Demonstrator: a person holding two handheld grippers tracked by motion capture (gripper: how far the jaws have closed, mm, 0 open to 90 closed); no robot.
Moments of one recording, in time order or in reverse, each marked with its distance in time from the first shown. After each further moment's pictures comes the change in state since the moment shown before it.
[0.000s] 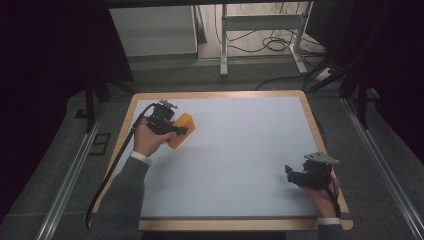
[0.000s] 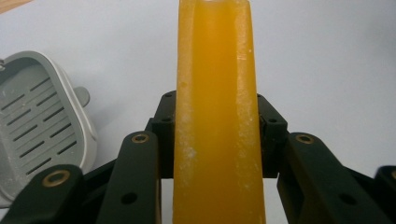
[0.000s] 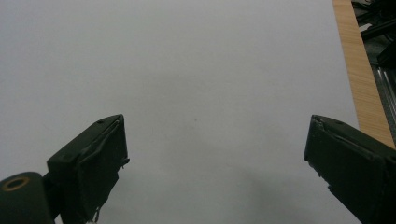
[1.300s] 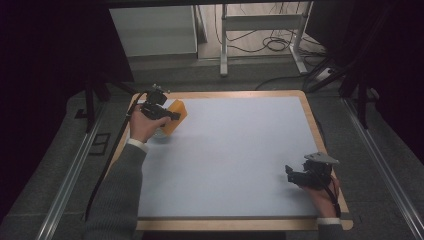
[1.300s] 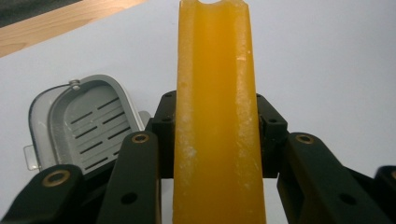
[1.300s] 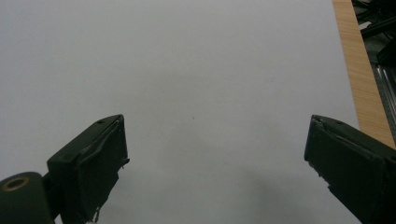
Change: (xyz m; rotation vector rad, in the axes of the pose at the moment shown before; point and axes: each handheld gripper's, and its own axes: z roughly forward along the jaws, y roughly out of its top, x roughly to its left) left arm 0.038 0.026 -0.005 -0.031 0.077 -0.090; right arm -0.001 -0.001 0.001 0.006 0.000 0.002
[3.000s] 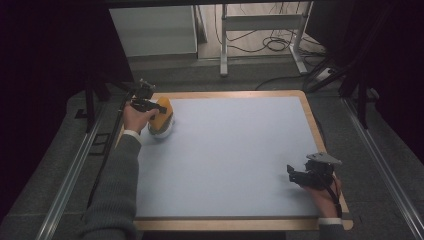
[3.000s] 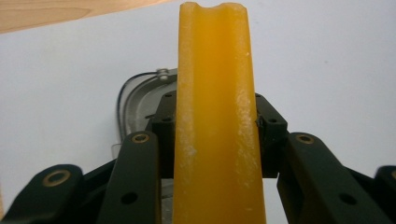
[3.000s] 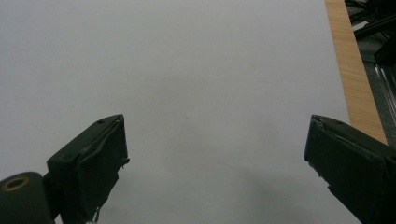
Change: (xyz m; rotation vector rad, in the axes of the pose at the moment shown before) left arm 0.078 -0.005 0.032 0.033 0.071 -0.202; right arm -0.004 -0.001 -0.002 -0.010 -0.006 0.015
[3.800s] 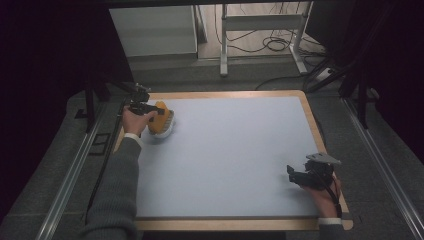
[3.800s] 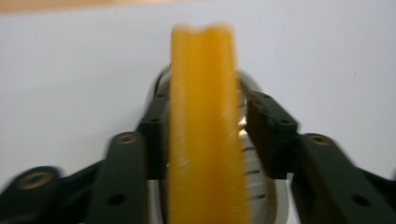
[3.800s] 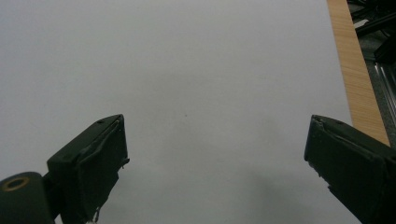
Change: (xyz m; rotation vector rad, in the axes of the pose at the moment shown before) left arm 0.014 -0.010 0.003 -0.111 0.040 -0.088; right arm 0.000 -0.001 0.001 0.011 0.000 -0.007
